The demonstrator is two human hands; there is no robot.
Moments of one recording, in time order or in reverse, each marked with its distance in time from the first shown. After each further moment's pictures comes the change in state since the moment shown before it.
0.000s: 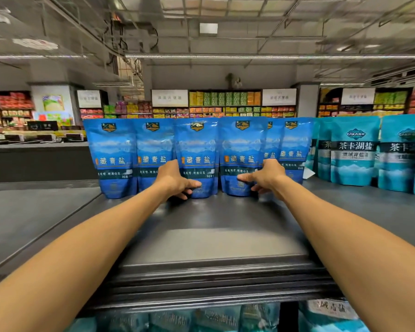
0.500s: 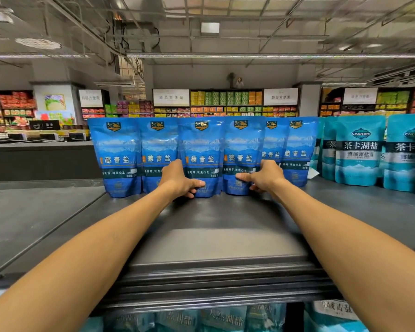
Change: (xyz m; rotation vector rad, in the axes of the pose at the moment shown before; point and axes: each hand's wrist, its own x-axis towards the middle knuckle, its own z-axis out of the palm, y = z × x) left_hand 0.002 -0.006 0.003 -0.022 0.061 0.040; right_hand 0.005 0.003 0.016 -0.006 0.016 -0.055
